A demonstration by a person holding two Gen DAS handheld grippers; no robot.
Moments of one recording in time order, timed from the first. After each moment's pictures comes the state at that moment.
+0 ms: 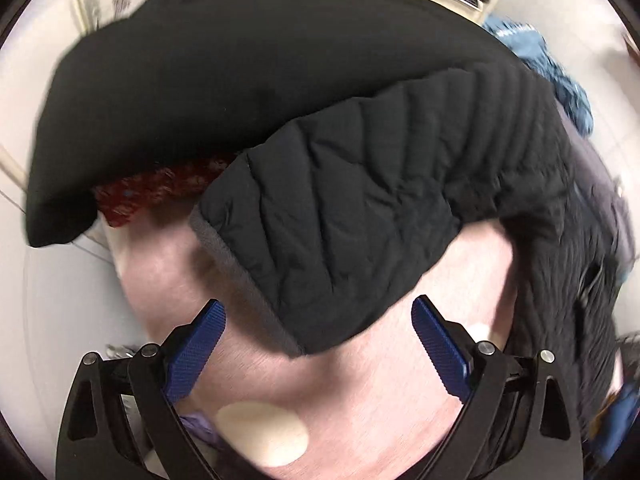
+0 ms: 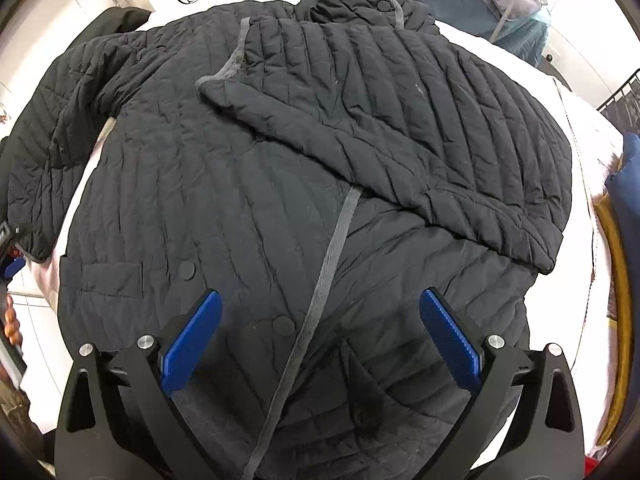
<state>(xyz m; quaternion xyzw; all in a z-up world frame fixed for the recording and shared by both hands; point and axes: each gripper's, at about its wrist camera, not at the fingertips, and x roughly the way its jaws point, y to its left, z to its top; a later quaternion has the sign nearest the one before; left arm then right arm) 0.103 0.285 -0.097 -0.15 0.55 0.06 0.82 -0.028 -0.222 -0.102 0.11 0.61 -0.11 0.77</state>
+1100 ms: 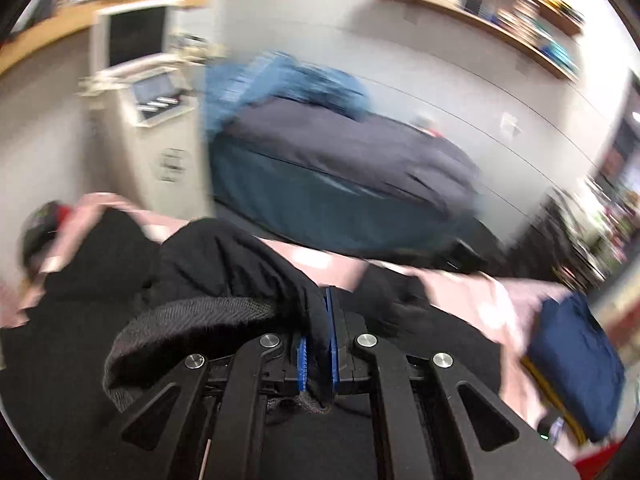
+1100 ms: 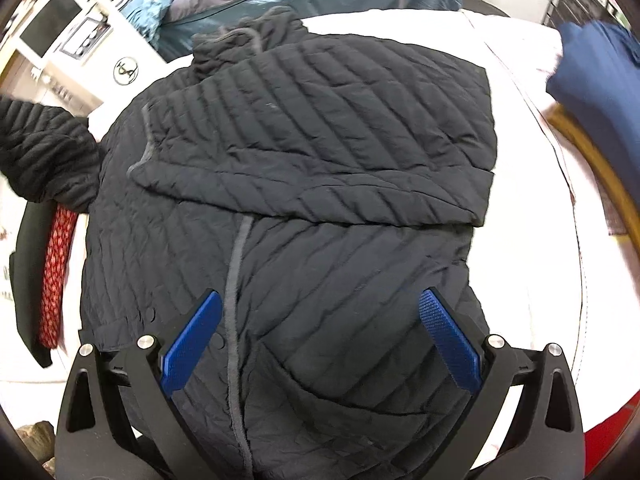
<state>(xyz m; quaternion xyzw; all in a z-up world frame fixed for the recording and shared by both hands) 0.176 -0.023 0.144 0.03 0.40 -0.30 0.87 -0.086 -0.317 -0.092 0.26 0.56 -0.19 0.77</state>
